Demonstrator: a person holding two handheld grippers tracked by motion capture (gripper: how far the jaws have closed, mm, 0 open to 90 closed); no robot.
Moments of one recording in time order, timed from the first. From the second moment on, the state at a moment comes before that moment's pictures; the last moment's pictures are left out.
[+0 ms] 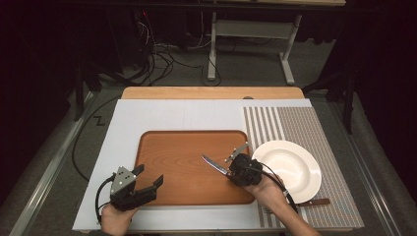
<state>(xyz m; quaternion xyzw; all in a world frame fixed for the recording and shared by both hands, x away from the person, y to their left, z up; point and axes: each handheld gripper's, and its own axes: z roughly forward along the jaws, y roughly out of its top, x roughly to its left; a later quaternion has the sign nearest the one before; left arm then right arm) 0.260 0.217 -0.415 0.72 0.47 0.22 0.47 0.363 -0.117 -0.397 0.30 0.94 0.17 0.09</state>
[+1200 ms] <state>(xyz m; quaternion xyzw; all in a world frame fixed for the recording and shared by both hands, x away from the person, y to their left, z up) 0.261 0.217 -0.415 0.72 0.47 0.22 0.47 0.386 -0.135 -0.399 0.35 0.91 0.17 0.12</state>
